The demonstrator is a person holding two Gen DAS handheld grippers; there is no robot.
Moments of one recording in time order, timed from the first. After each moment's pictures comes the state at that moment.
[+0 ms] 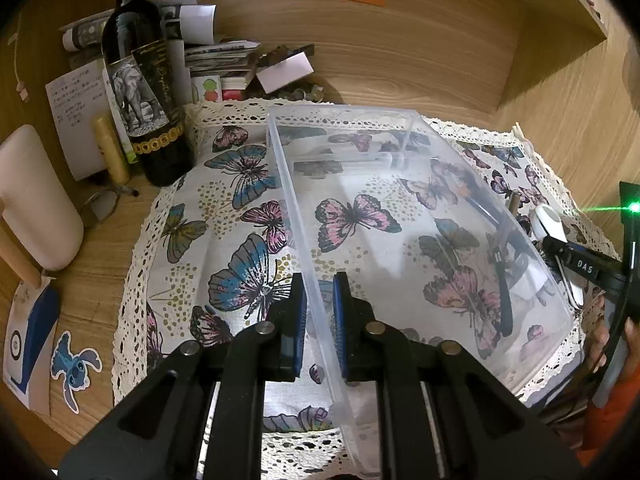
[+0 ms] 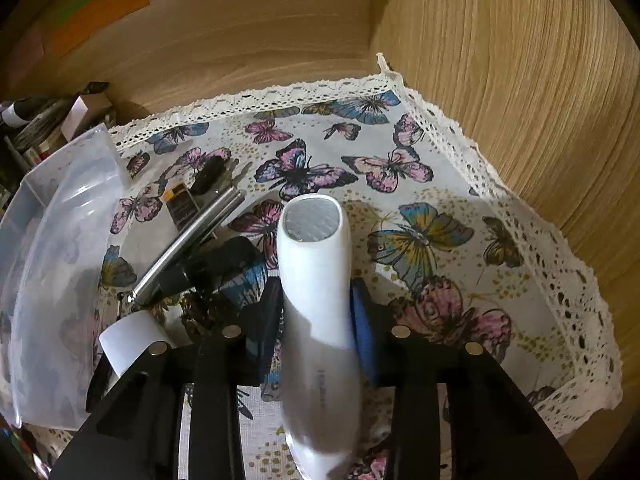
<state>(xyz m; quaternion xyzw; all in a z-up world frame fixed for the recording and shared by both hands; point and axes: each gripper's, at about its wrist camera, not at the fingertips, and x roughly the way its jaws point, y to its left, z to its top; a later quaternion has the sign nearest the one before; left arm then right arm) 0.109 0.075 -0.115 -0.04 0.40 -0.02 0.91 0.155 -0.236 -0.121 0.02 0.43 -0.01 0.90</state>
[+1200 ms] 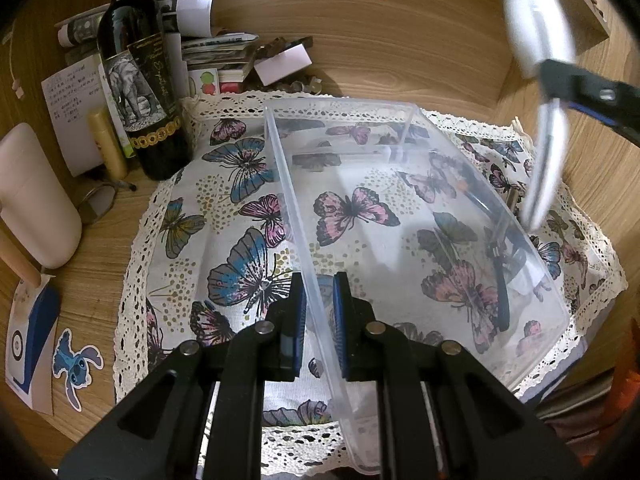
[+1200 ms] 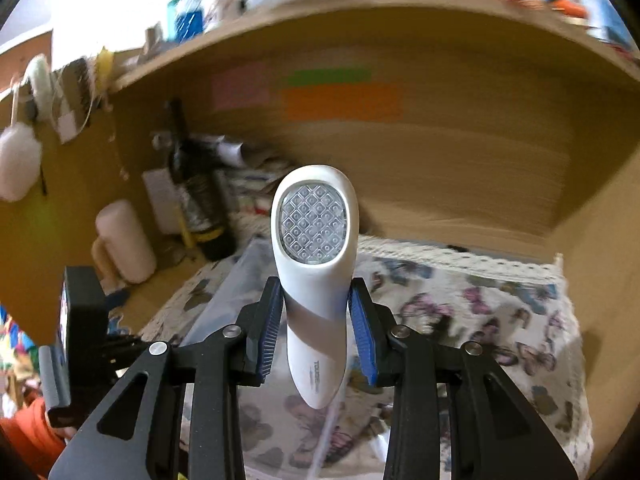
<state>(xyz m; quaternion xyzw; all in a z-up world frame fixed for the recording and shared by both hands) 0.110 0.075 -0.113 -0.04 0.42 -0.03 0.91 0.134 -0.103 -0.002 -0.05 0.29 0.28 0.91</state>
